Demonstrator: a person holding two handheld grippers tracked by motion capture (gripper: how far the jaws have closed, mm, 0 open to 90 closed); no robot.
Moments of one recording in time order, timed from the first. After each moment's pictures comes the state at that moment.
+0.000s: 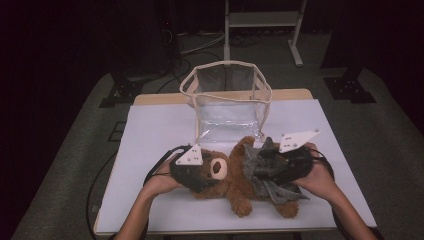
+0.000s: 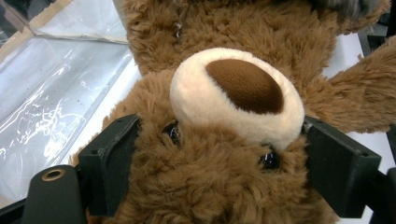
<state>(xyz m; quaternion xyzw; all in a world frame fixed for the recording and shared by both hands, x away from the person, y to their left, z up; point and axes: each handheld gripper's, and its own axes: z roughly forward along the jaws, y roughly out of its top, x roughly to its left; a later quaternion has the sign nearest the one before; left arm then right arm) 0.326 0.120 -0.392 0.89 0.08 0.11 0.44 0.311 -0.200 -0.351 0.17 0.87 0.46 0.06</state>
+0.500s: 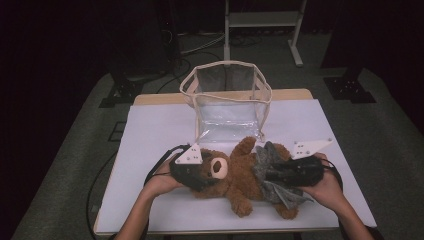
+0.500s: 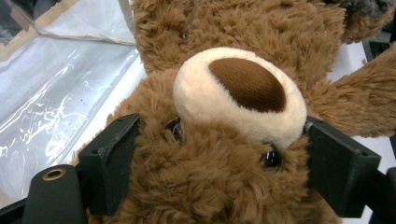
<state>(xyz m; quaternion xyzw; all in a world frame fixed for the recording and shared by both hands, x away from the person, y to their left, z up) 0.327 0.120 -0.393 0.88 0.09 0.11 0.45 0.294 -0.237 -0.372 0.23 0.85 0.46 0.04</state>
